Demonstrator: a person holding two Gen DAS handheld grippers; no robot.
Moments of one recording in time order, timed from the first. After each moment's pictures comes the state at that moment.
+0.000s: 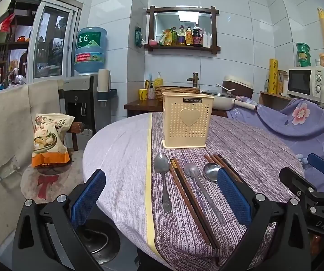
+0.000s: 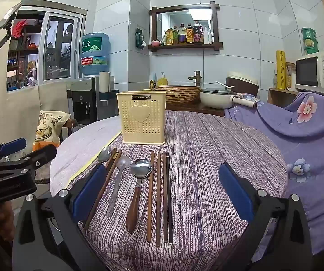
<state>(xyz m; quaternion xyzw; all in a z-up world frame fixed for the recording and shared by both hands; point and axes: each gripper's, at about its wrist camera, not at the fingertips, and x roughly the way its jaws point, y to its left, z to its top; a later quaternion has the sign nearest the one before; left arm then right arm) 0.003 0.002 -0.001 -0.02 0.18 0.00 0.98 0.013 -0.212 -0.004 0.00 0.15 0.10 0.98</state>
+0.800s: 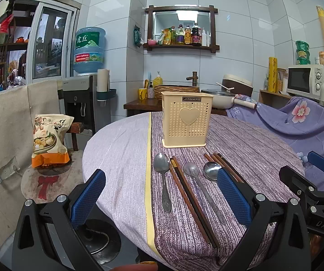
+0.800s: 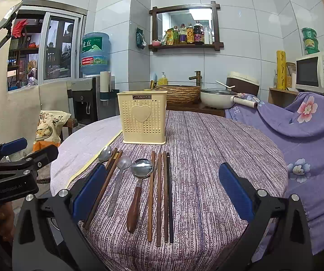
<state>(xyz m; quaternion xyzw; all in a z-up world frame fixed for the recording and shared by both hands) 0.002 -0.002 0.000 -0.01 0.17 0.01 0.98 0.014 -0.212 -0.004 0.00 0.15 0.10 0.98</state>
